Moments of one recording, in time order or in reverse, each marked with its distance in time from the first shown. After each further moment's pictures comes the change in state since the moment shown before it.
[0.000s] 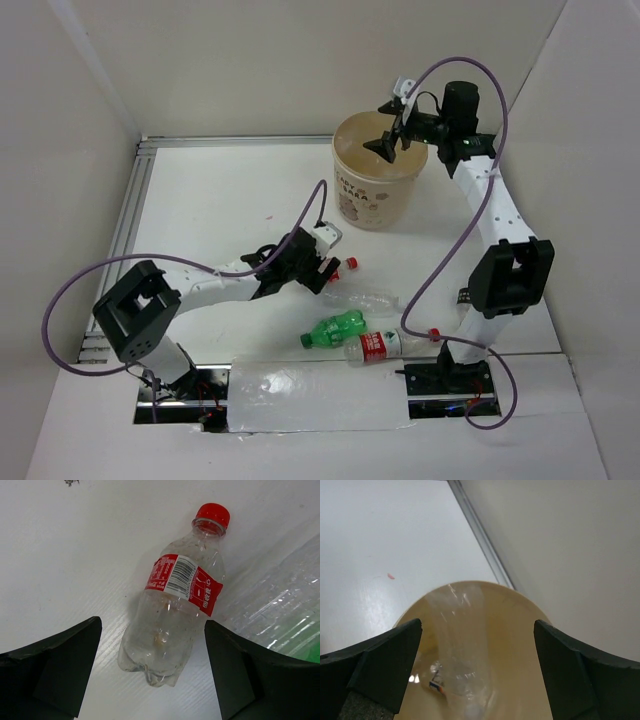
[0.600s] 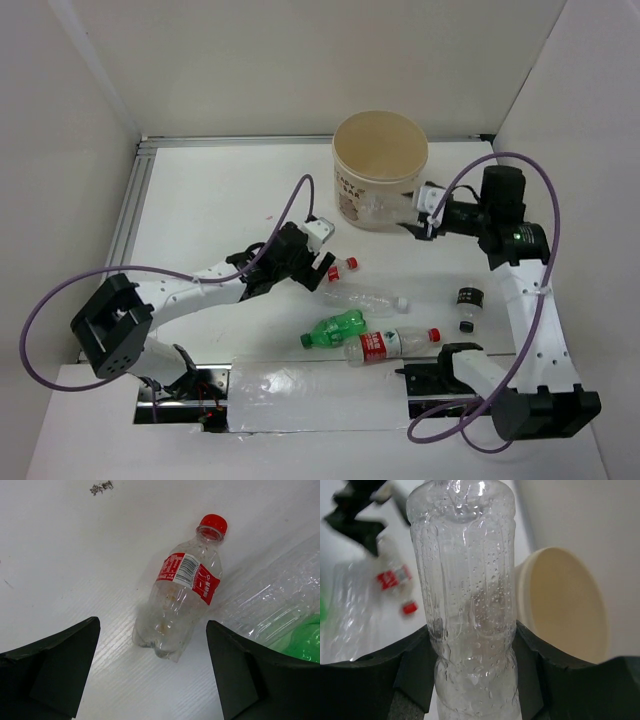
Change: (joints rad) left arm 0.000 -0.121 -0.003 -0.087 -0.031 -0.028; right arm -0.081 -0.670 -0.509 -0.592 -0.050 -0.592
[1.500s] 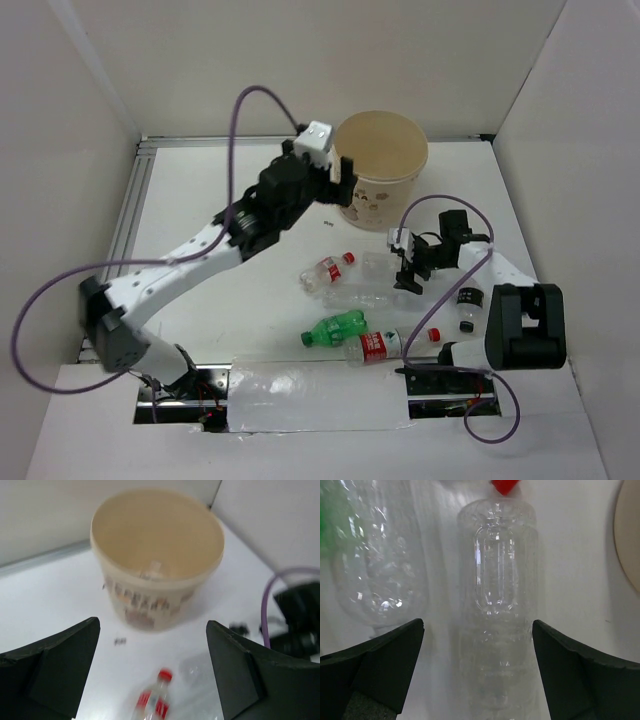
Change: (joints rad) left arm 0.003 0.129 0.693 -0.073 -0.196 -0.153; right arm -0.025 0.323 -0.477 0.233 0.184 -0.057
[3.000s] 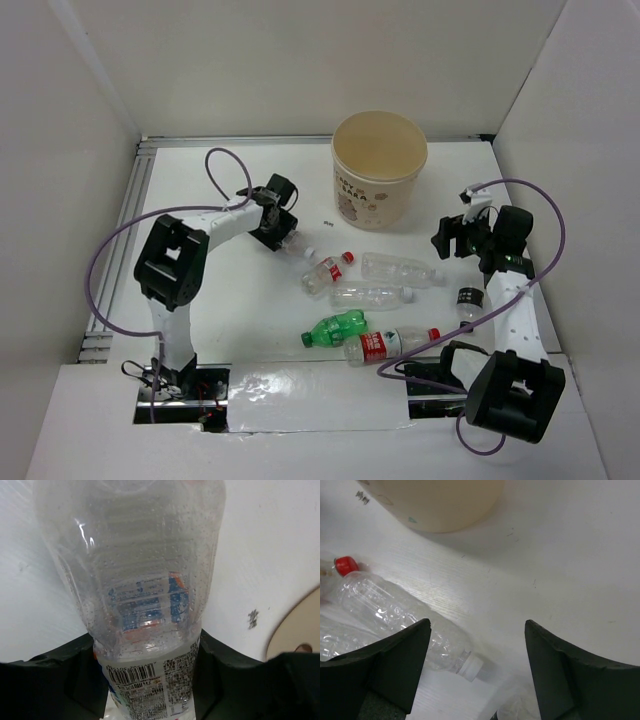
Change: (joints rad) left arm 0.357 0.387 -0.154 -0.500 0.148 -1.233; right arm -0.313 -0.343 -0.019 0.292 0.234 0.937
